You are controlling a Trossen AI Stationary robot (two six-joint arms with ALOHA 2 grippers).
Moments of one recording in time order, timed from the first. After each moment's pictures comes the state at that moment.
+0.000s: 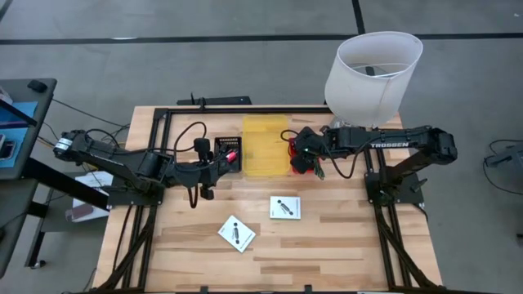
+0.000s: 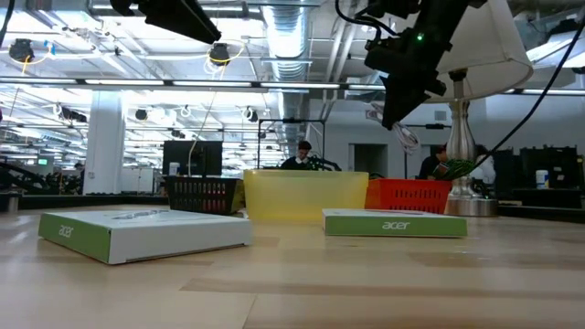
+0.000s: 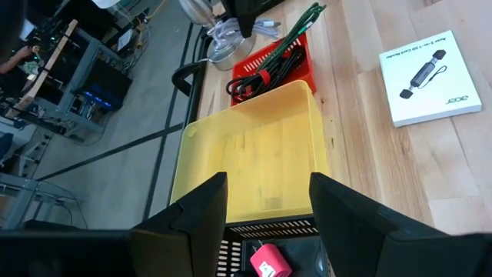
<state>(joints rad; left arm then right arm) -0.27 1.09 0.94 -0.48 -0.63 0.27 -0.12 1.43 1.11 -0.81 0.37 0.47</state>
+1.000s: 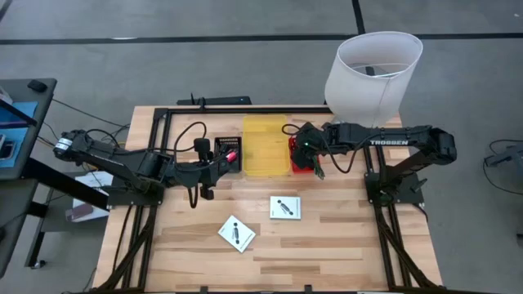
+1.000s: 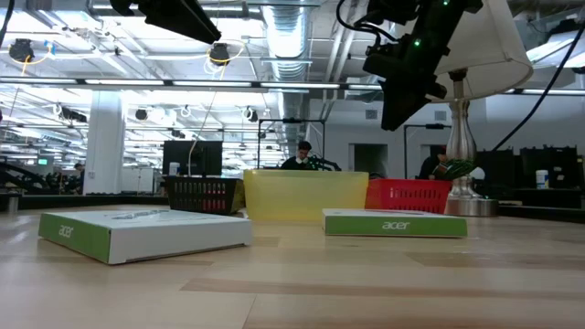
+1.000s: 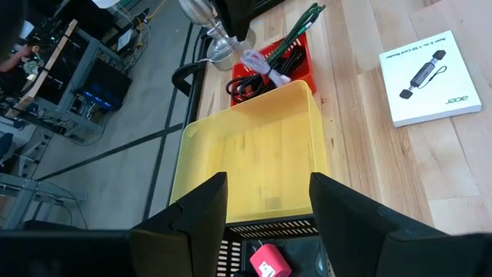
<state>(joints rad) -0.27 1.09 0.94 -0.48 -0.63 0.27 -0.17 1.43 1.11 -0.81 0.34 0.47</state>
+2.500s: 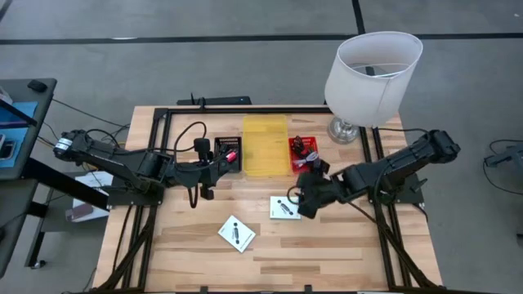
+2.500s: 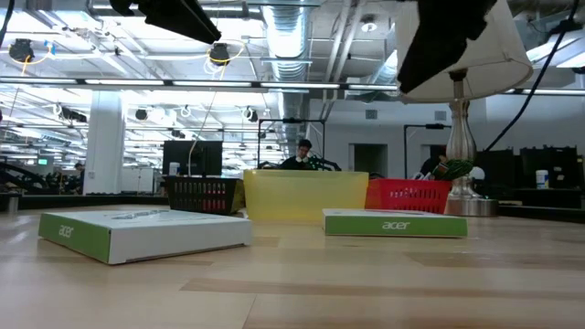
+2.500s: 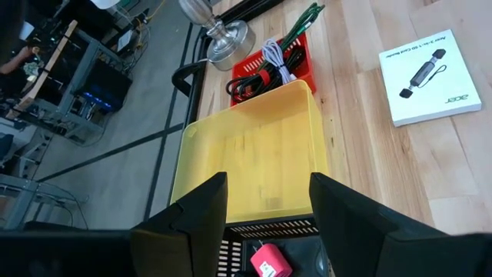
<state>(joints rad) -0.27 1.09 0.94 -0.48 -0.63 0.27 0.37 1.43 1.11 -0.77 0.47 0.53</state>
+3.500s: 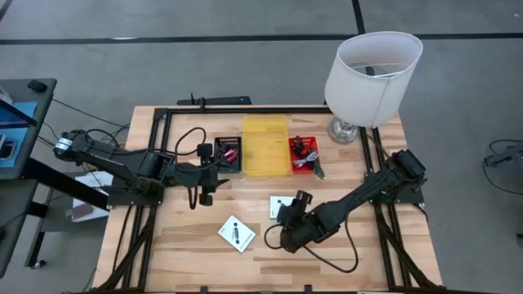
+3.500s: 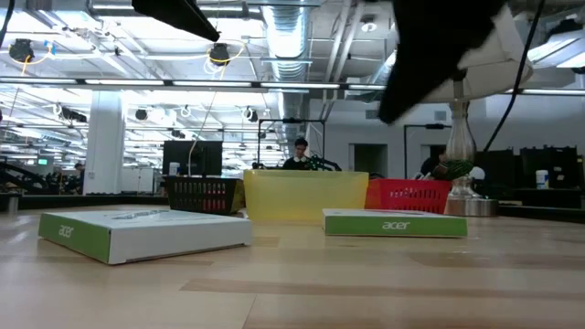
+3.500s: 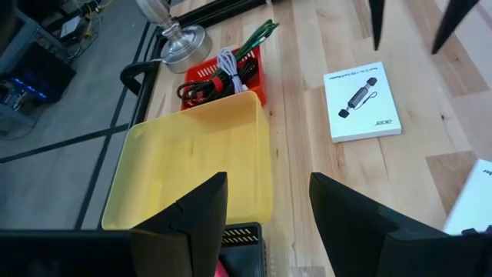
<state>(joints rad) -0.27 1.09 0.93 -0.48 -0.48 0.14 0.53 1.85 1.38 -0.80 0.49 0.71</state>
